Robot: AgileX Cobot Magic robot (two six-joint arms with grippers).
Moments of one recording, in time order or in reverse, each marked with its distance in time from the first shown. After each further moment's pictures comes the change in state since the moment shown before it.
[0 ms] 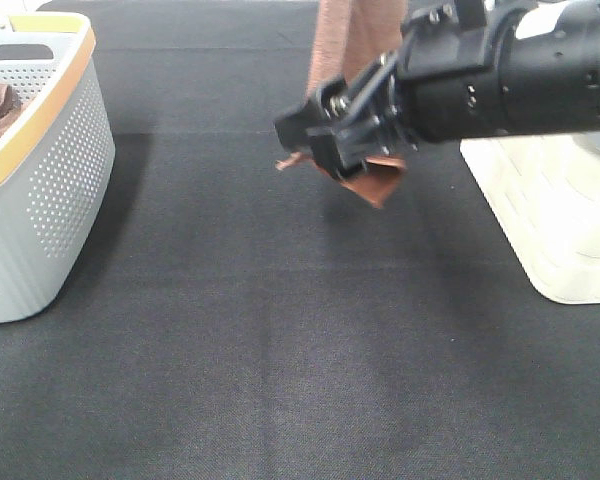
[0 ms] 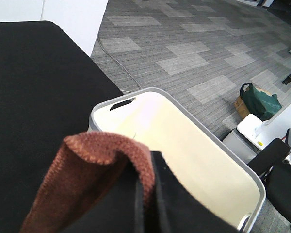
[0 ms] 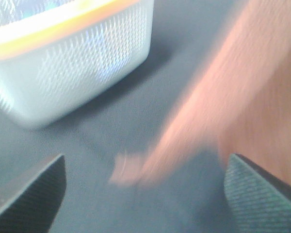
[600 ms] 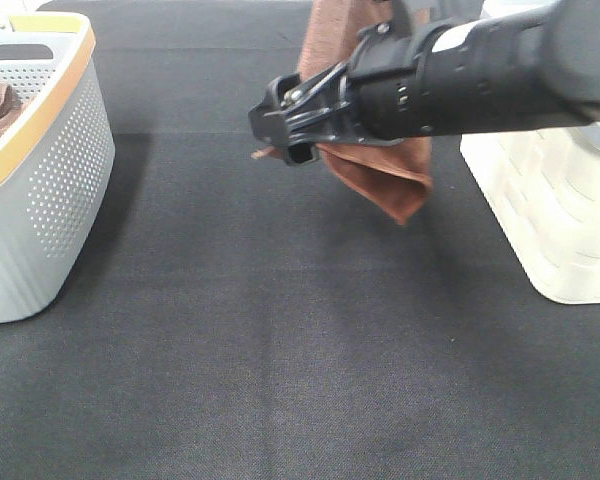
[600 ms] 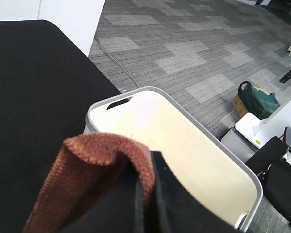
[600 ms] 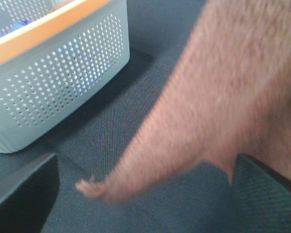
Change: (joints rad) left arm -0.008 0.000 0.000 0.001 -0.001 0.000; right arm 0.000 0.192 -0.083 0.025 -0.077 0.080
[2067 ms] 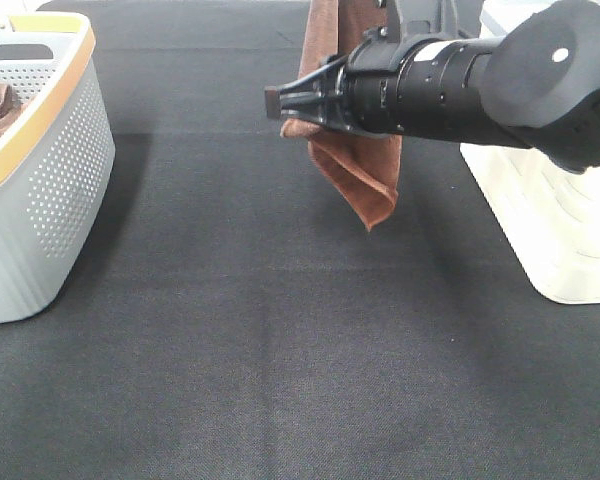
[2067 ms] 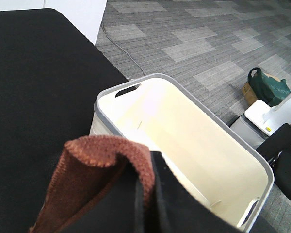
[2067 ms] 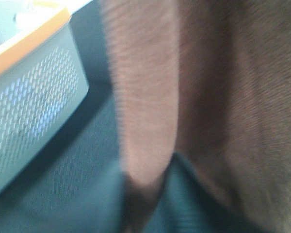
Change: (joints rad) left arm 0.000 0.000 0.000 0.035 0.047 0.000; right arm 0.000 0.086 -0.002 0.129 -0.218 0.003
